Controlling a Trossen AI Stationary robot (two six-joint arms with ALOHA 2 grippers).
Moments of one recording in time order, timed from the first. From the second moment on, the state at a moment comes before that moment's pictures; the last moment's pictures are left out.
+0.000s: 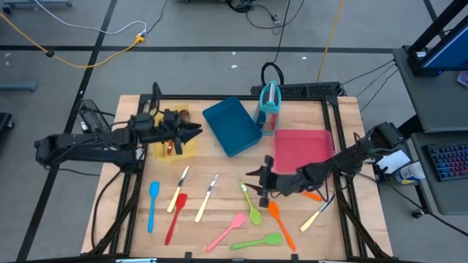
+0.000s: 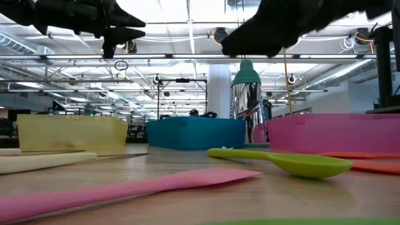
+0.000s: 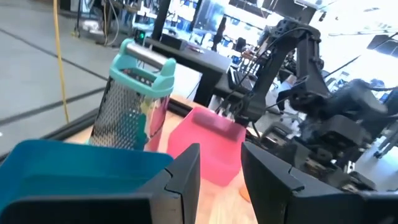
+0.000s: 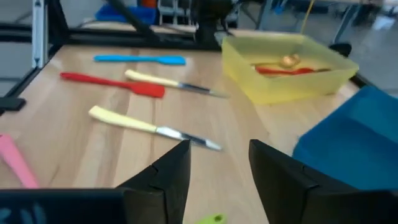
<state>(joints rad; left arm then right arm) 0.25 0.78 0.47 0.28 0.07 -0.35 0.39 1.53 0.76 0.38 0.52 0.13</state>
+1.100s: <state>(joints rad) 0.11 0.90 0.47 0.27 -0.05 -0.32 0.42 1.77 0.89 0.03 0.26 0.83</state>
